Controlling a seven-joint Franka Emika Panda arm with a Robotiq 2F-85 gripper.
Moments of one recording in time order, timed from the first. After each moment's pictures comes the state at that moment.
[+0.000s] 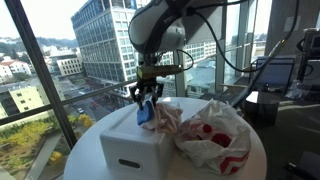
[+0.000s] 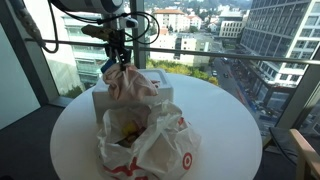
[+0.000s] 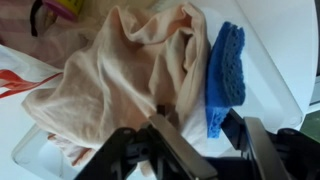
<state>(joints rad) 0.12 0.30 0.22 -1.86 -0.03 2.28 0.43</state>
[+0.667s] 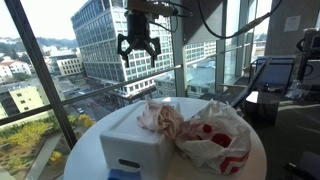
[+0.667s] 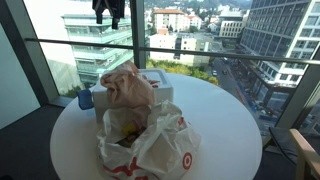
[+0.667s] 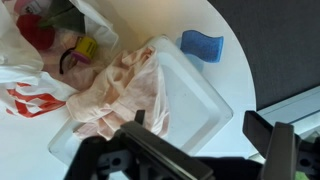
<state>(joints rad) 0.15 0.28 0.18 -1.42 0.13 1.66 0.43</state>
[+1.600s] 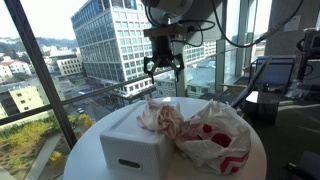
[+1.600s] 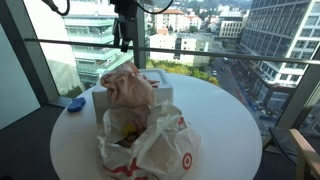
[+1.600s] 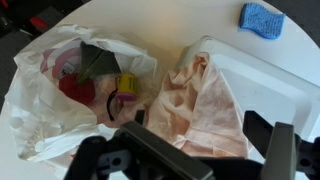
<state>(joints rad) 0.13 0.23 0.06 -1.66 0.16 1.71 0.68</state>
